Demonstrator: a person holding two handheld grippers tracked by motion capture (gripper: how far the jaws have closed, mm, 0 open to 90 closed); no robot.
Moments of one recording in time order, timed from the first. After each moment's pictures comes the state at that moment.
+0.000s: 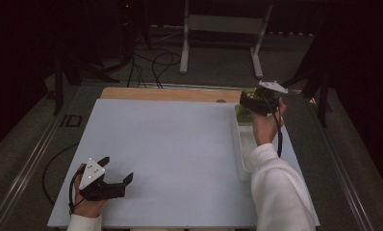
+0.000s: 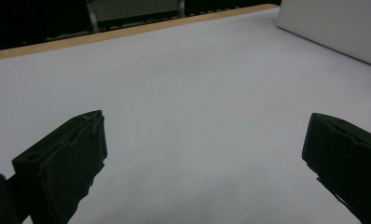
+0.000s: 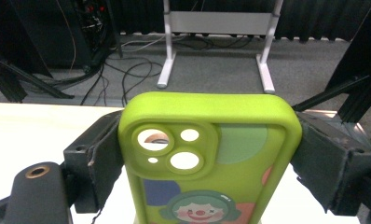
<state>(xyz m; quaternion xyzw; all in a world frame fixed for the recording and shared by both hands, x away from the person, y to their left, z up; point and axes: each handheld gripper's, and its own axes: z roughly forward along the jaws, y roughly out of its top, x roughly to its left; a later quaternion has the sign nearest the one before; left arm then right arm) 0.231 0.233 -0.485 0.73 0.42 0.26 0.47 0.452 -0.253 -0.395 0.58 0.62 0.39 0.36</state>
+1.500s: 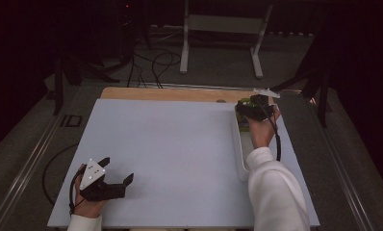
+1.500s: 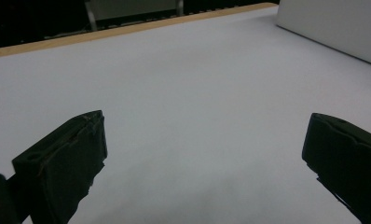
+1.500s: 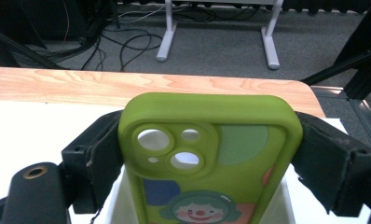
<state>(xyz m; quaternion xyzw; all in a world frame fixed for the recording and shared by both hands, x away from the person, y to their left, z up) 0.231 0.233 -0.487 0.74 0.42 0.25 0.47 0.461 -0.253 -0.432 0.60 0.64 0.35 0.33</state>
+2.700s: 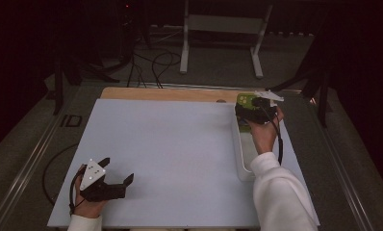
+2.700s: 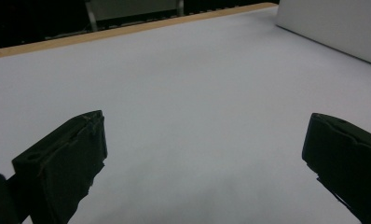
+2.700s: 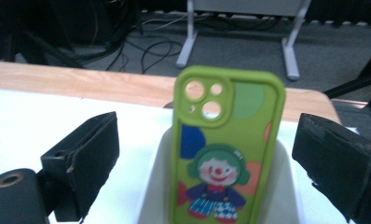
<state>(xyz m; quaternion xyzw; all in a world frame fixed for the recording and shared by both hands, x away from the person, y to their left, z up) 0.230 0.232 -0.486 0.74 0.42 0.26 0.47 0.439 -0.252 -0.421 0.56 0.66 0.38 0.32</state>
